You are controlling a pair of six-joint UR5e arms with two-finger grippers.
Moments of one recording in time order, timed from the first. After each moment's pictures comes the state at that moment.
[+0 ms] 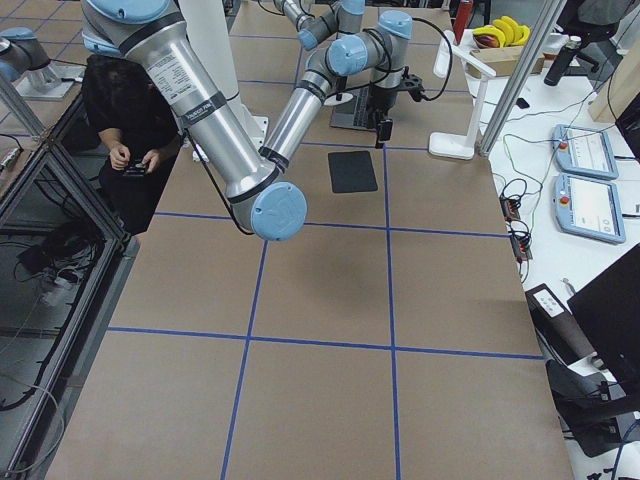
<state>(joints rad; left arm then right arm) -0.65 -2.19 -1.69 -1.90 -2.26 -1.35 1.02 -0.95 1.97 -2.20 2.18 0.43</state>
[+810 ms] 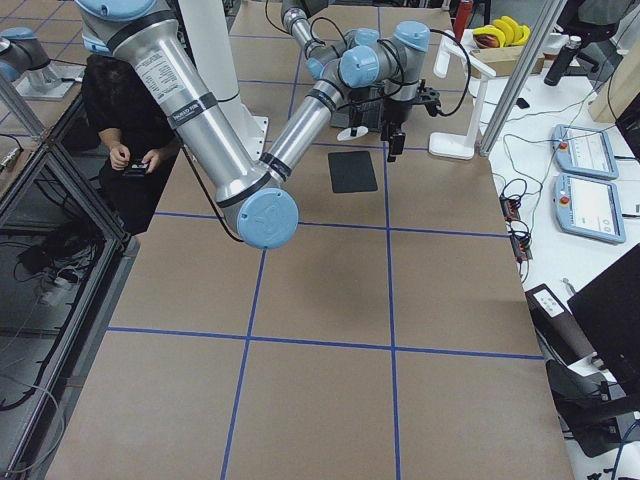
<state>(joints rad) -0.58 -2.58 -1.26 -1.90 -2.13 -1.40 1.10 -1.00 1.91 -2.12 2.20 0.43</state>
